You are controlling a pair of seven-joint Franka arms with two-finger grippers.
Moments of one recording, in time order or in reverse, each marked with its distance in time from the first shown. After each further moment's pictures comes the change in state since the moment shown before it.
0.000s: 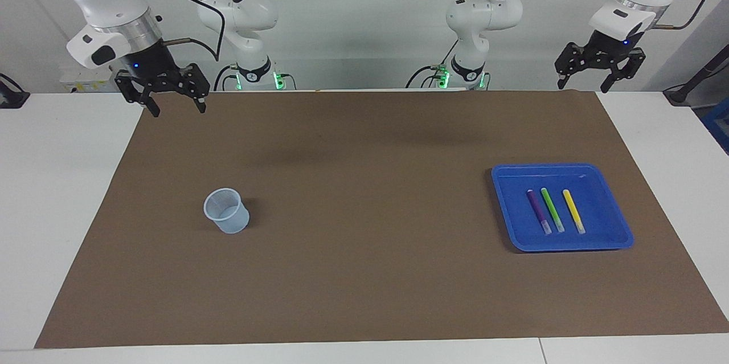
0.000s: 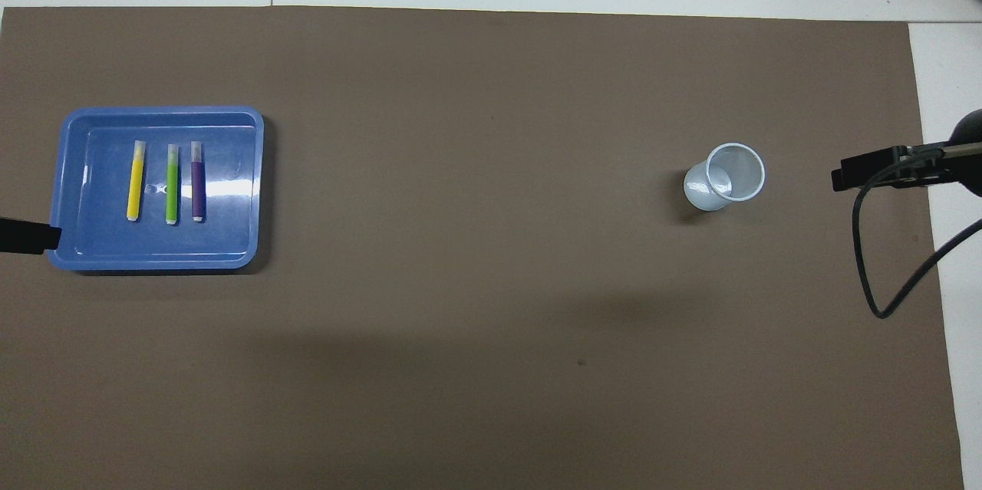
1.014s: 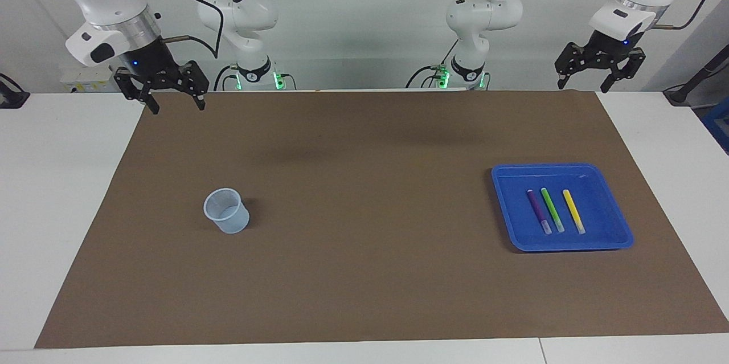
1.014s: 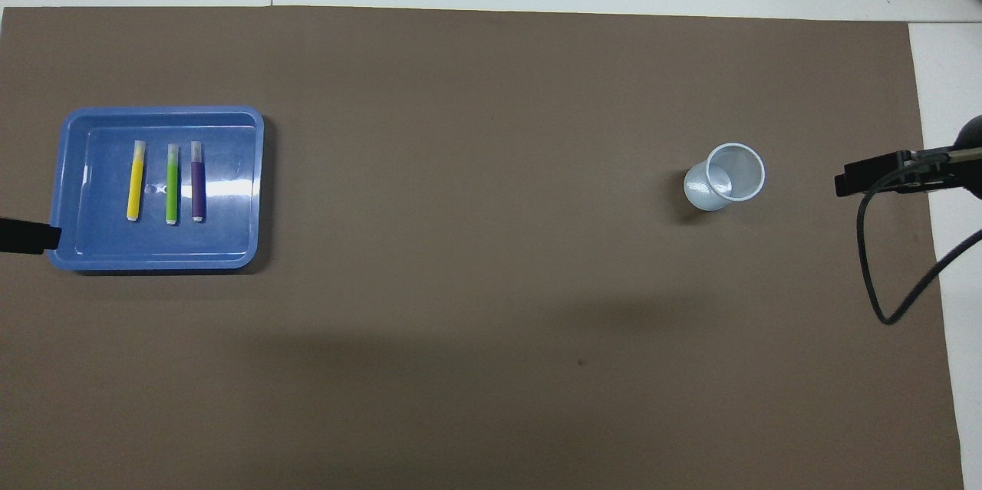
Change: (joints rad) left arm 0.000 0.000 0.000 0.000 0.000 0.000 0.000; right arm -0.001 -0.007 0.001 0.002 0.000 -0.019 -0.001
